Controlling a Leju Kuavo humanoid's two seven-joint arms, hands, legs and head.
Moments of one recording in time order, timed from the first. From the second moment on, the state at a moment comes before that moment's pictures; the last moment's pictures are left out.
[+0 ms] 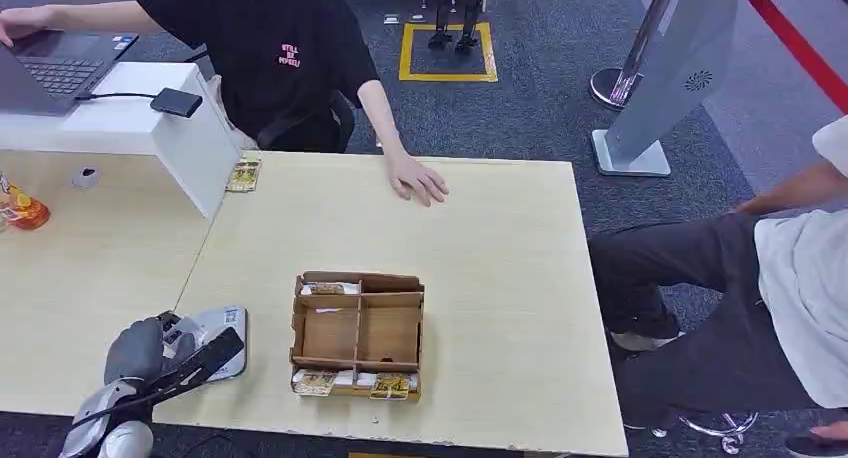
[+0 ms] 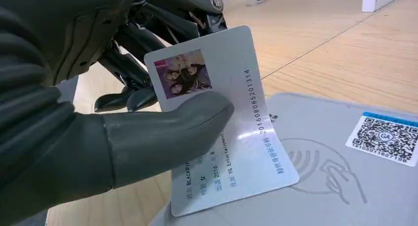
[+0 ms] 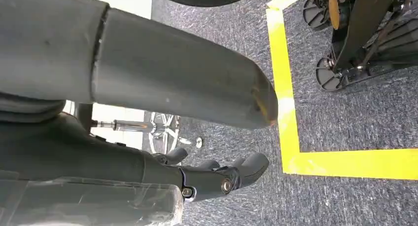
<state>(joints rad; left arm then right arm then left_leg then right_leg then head) -0.06 0.26 -0.16 -1.28 -0.87 0.04 0.19 0.00 0.06 0.12 -0.15 -0.28 -0.18 0.16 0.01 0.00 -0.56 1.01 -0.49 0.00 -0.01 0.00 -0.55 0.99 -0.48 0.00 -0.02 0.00</state>
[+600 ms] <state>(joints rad) -0.07 0.18 -0.16 -1.37 -0.79 0.28 0.04 0.00 0.06 0.12 -0.15 -0.29 -0.20 0.14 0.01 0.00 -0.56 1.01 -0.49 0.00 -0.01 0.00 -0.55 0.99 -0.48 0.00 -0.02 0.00</state>
